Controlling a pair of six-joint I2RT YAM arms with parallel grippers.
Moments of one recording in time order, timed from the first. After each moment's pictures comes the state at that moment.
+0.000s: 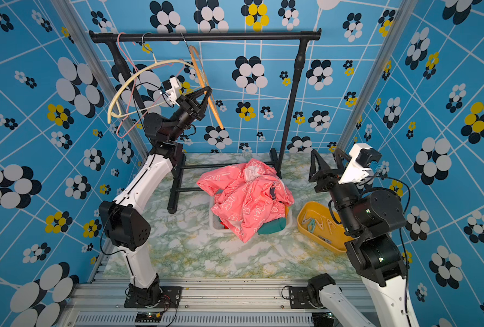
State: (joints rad) left arm -0.27 1.87 1.90 0.70 0.57 -1.39; right arm 0.31 0.75 1.28 -0.29 0.12 0.15
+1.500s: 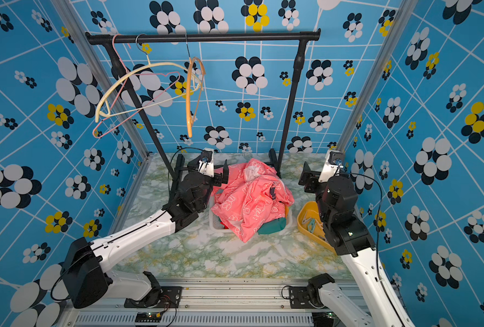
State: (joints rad) left arm -0.74 1.40 1.02 0.34 -0.66 0.13; right arm 0.30 0.85 1.03 -0.34 0.45 0.11
